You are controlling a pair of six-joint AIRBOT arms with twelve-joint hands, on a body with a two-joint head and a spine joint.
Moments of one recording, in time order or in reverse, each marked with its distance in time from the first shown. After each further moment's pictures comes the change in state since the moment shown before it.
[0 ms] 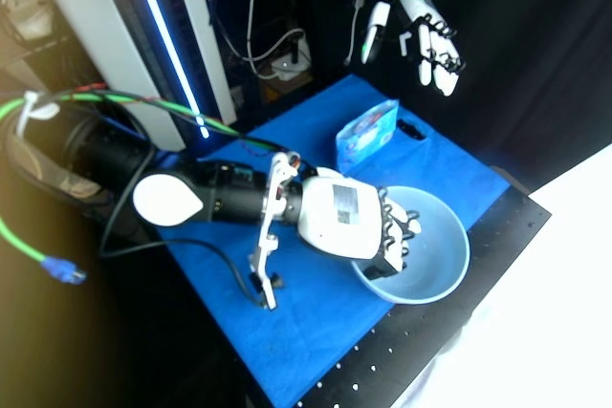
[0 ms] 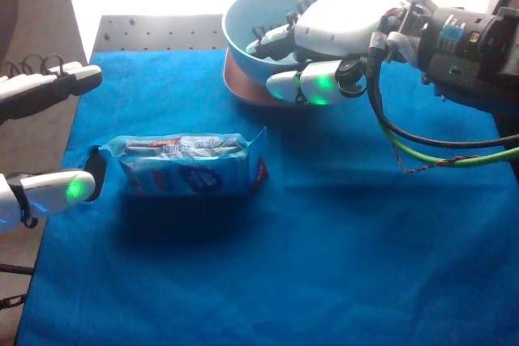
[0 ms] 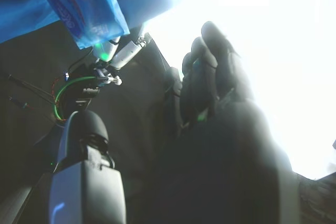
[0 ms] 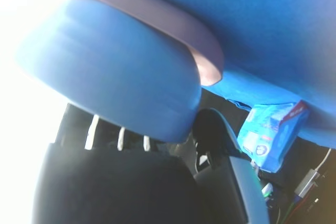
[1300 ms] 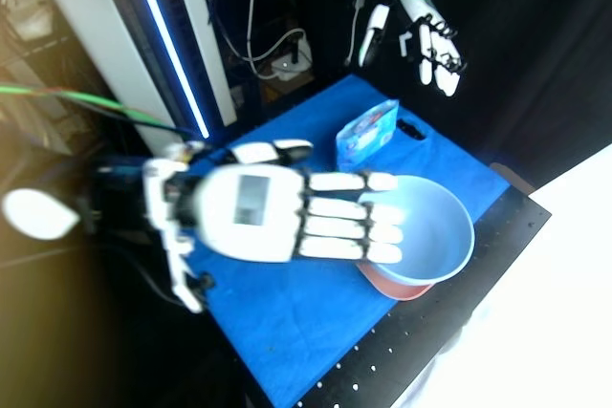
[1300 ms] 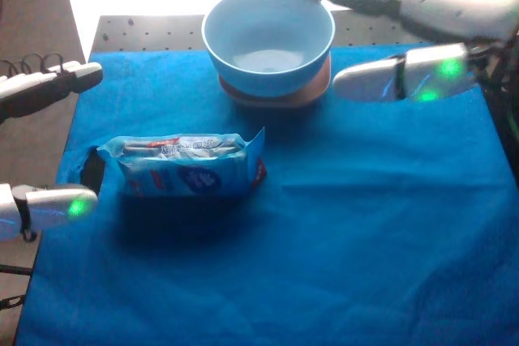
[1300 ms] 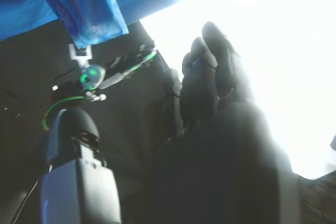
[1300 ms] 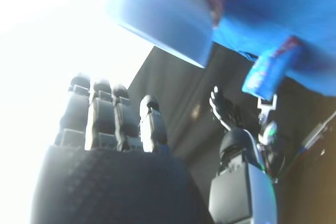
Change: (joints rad) left arm -0.001 -0.002 0.000 -0.006 0.001 -0.003; right arm -0.122 0.356 -0.292 0.235 0.384 -0.004
